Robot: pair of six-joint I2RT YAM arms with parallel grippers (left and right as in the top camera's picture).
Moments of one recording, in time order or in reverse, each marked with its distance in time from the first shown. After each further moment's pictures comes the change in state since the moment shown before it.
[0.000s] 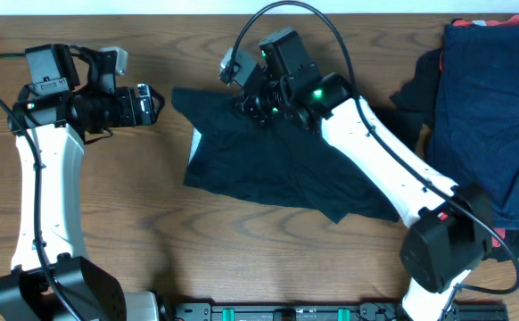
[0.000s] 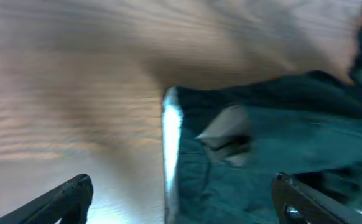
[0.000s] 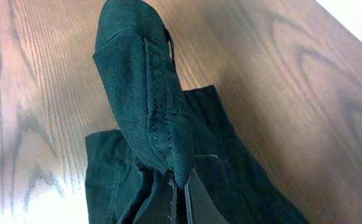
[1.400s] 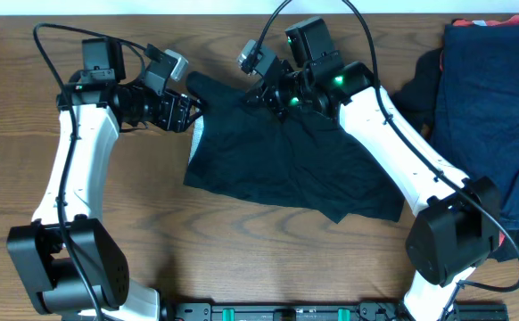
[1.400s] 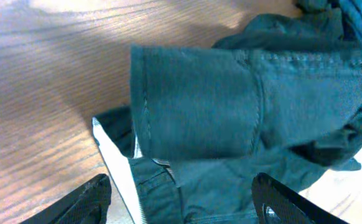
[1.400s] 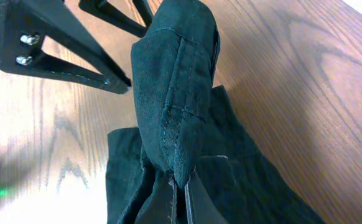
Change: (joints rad) left arm -0.157 0.132 0.000 0.045 0.117 0.264; right arm -0.104 0.003 0.000 -0.024 -0.216 -0.018
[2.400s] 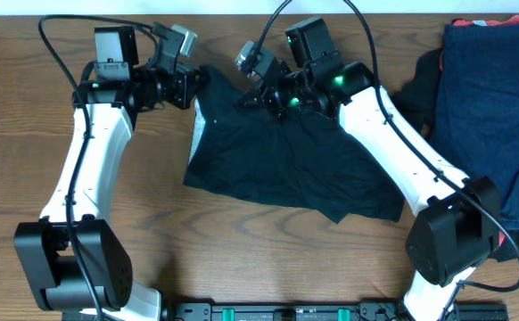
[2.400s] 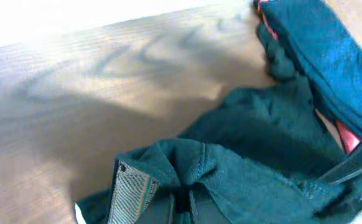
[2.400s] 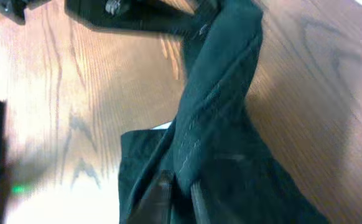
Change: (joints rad) left arm -0.065 0.004 0.000 0.325 0.076 -0.224; right arm -0.005 -0.002 0.000 -0.016 -0.053 0.003
